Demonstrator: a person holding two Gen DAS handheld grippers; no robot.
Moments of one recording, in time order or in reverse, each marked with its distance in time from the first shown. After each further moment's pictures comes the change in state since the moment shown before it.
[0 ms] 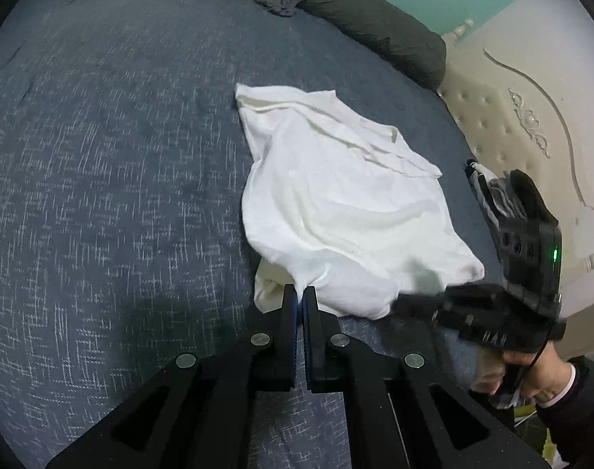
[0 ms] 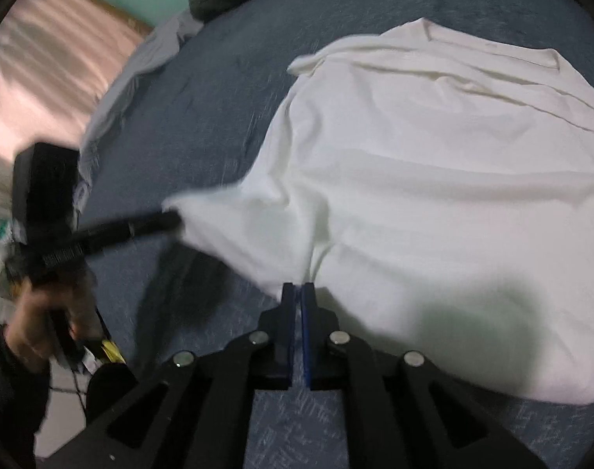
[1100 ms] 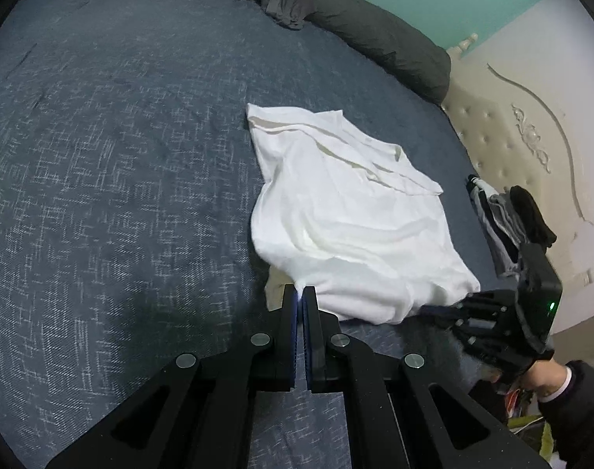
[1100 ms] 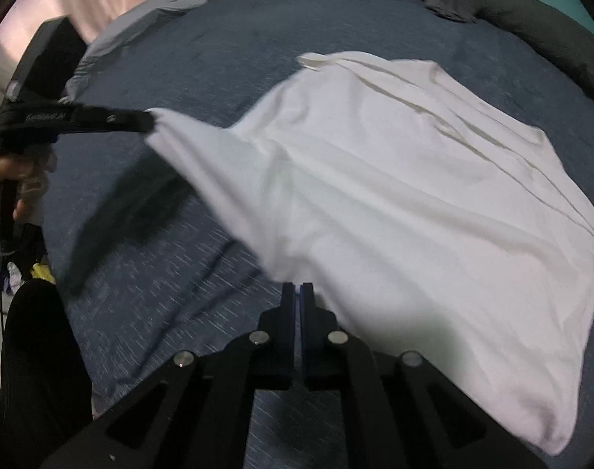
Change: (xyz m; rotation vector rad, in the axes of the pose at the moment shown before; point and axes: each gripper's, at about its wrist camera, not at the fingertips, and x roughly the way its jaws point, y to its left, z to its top) left arm -0.013 0.012 0.007 -0.034 -0.026 0.003; right arm -0.041 -0.011 -0.025 -0.270 0.017 -0.209
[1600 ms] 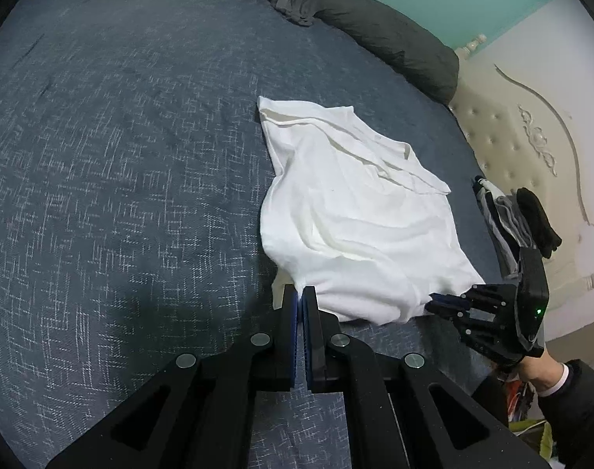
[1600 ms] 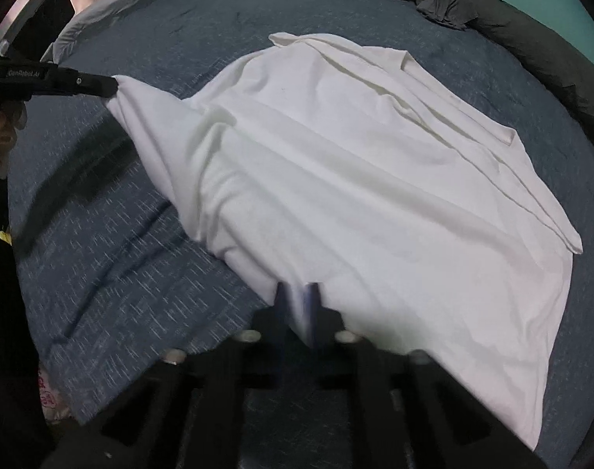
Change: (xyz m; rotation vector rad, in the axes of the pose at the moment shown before) left arm 0.005 0.007 -0.003 -0.025 0.005 0.018; right arm 0.013 -0.022 -0.015 -0.110 0.023 -0.122
